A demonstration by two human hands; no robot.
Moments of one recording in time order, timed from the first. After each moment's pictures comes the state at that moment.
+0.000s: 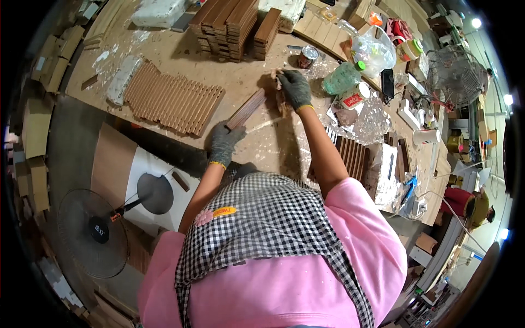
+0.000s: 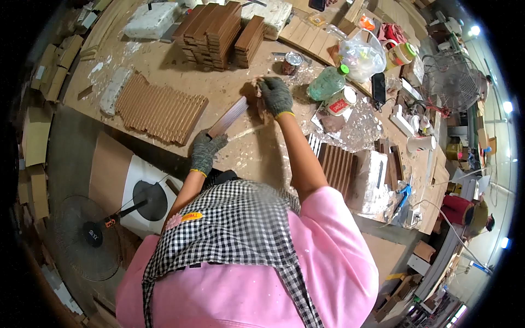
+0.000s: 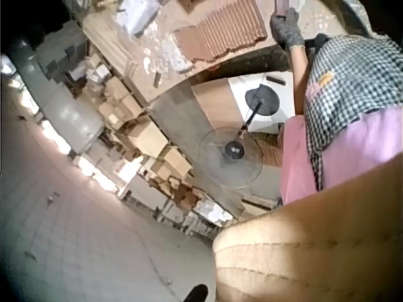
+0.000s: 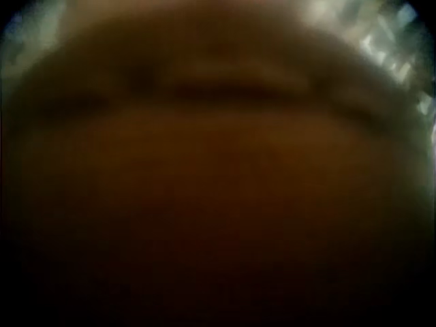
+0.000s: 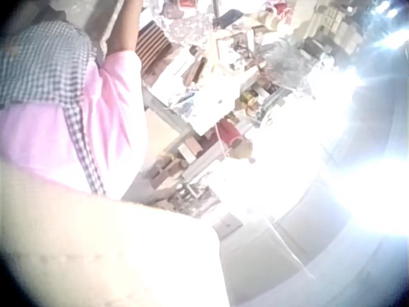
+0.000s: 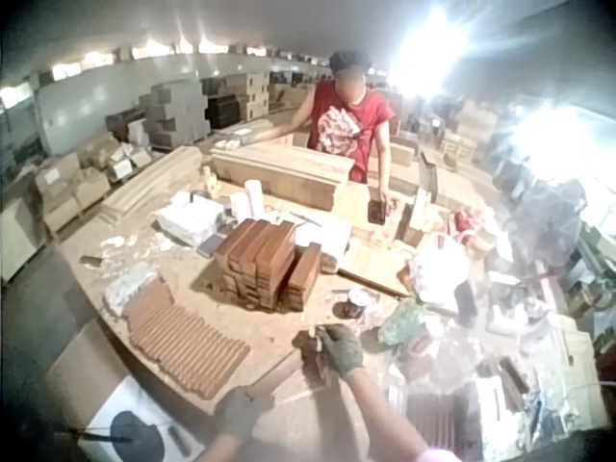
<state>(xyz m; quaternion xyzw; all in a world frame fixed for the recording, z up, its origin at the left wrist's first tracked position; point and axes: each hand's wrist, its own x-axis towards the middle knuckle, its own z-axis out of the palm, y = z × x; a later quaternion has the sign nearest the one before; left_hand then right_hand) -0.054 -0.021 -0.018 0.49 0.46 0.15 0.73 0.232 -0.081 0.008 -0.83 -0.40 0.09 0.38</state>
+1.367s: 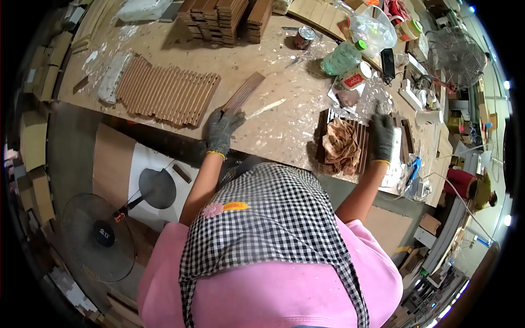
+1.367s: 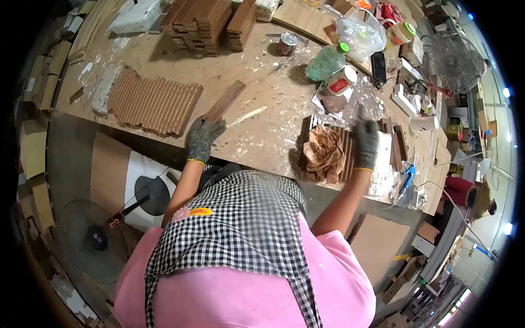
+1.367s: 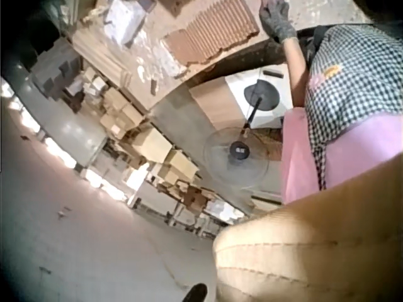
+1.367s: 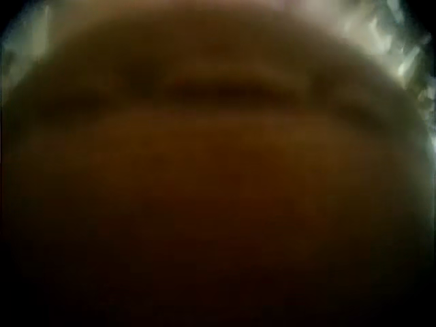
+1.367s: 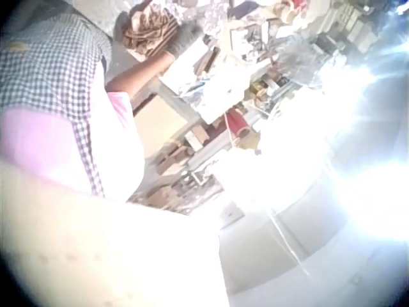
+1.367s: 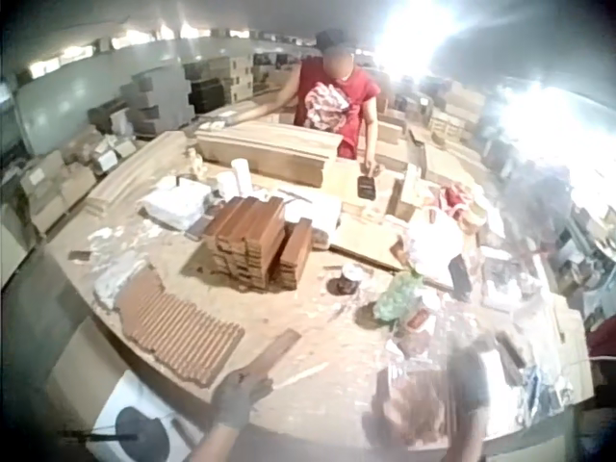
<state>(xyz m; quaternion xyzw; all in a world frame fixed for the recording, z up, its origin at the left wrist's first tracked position) -0.061 -0.018 -0.029 0.35 0.41 0.22 0.82 0.257 -0.373 0.078 -0.83 -0.06 0.10 0.54</state>
